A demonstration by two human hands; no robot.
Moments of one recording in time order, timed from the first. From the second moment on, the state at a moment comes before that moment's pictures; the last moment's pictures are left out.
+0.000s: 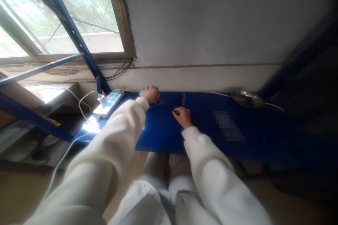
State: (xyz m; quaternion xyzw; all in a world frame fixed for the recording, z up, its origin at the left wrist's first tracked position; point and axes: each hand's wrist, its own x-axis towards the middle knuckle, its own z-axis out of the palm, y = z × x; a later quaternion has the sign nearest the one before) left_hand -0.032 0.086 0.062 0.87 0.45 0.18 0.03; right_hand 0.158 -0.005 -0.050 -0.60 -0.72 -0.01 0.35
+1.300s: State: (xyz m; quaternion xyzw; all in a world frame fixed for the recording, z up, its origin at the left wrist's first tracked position) left_hand -0.050 0.083 0.052 0.85 0.53 0.06 0.00; right_hand 0.159 -0.002 -0.054 -0.60 -0.71 0.01 0.38
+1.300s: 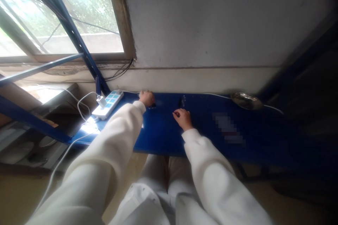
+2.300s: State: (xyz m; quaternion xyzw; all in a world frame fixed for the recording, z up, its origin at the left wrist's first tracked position) left_hand 0.011 0.049 0.033 0.90 0.42 0.07 0.01; right_hand 0.164 -0.006 -0.048 -0.71 -0.58 0.00 0.41
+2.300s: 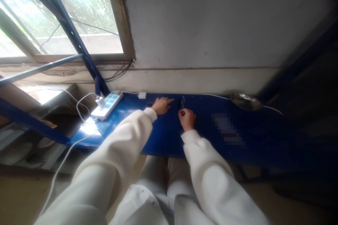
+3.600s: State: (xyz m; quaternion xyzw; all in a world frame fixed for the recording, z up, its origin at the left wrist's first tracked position) left_hand 0.009 -0.017 -0.035 0.54 0.54 0.59 0.27; right_hand 0.182 0.046 -0.062 -0.79 -0.50 0.02 0.36
